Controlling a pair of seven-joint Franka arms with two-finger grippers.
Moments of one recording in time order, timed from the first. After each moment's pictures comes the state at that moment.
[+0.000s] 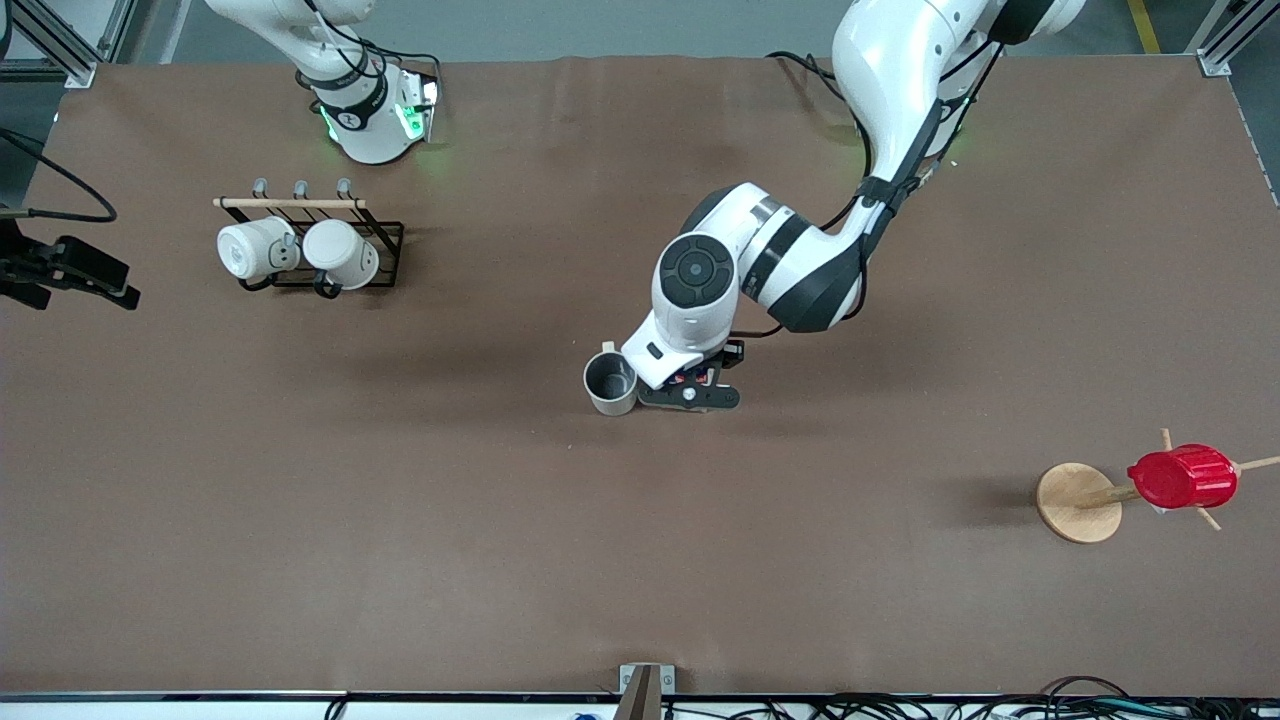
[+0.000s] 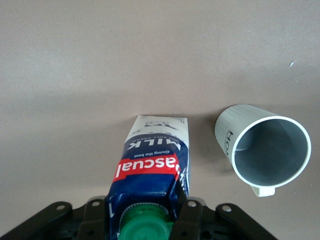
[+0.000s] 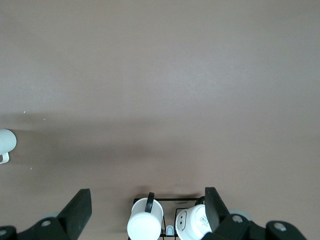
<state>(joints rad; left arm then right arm) -0.64 0.69 -0.09 -1.31 0.02 1.91 -0.63 -0.06 0.08 0.00 -1.45 0.02 1.55 -0.03</state>
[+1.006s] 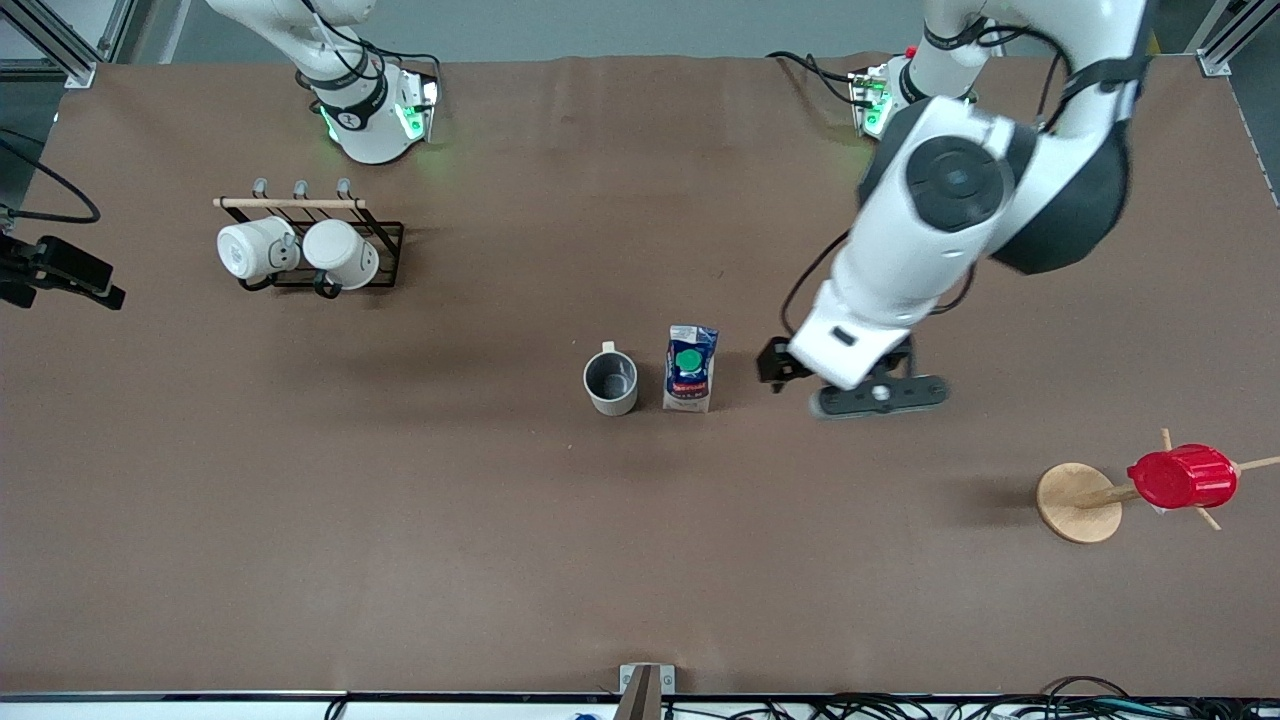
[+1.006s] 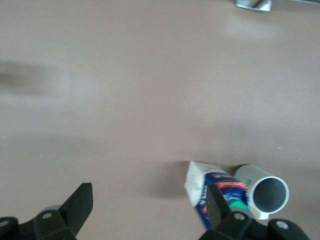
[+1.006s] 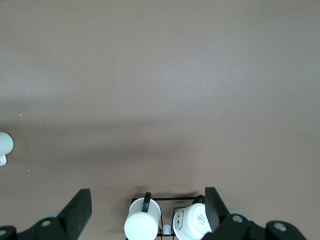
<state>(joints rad) -0.39 0.34 -0.09 -1.43 0.02 1.88 -0.58 -0.09 0.09 0.01 -1.45 0.02 1.55 -0.03</state>
